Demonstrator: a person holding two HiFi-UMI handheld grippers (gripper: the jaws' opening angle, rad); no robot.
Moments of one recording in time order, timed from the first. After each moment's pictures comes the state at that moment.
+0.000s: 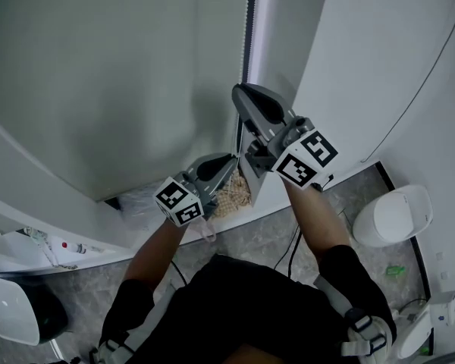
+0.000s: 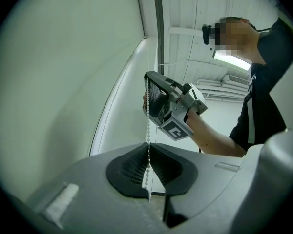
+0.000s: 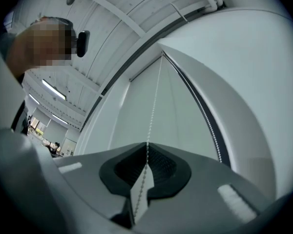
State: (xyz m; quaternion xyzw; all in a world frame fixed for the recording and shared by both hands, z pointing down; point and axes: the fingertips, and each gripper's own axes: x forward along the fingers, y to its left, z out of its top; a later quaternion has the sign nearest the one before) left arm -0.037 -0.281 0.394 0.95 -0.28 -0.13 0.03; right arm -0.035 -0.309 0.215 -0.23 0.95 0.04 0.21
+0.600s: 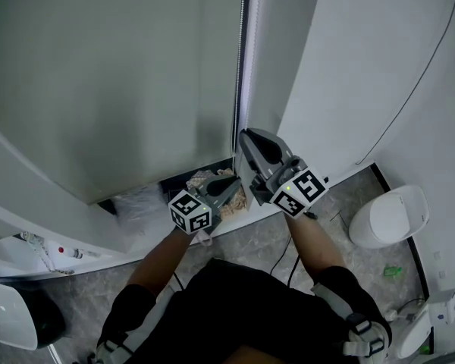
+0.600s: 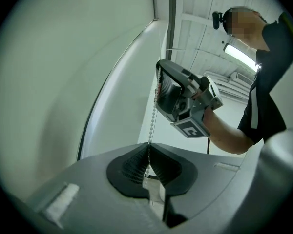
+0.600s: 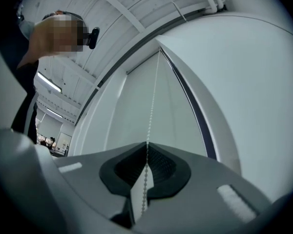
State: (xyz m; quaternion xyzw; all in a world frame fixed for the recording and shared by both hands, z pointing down) left arm -0.003 -0.278 0.485 0.95 -0.27 -0.07 0.12; right arm -0.005 -0.290 0.304 -0.27 0.95 0.03 0.18
